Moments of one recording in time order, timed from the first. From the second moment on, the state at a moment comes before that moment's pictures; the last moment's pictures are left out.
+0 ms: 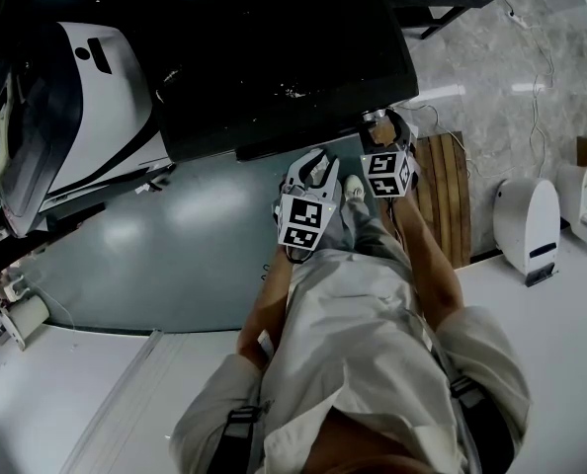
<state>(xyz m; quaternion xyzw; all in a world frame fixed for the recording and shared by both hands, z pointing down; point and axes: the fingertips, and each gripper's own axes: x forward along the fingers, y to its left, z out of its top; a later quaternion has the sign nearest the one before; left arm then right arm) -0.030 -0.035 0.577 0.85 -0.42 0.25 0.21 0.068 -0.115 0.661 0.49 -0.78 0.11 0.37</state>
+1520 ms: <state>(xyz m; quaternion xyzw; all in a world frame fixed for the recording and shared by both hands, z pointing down) -0.033 -0.035 0.579 0.84 -0.42 0.25 0.21 0.071 -0.117 0.662 0.48 -0.80 0.29 0.23</state>
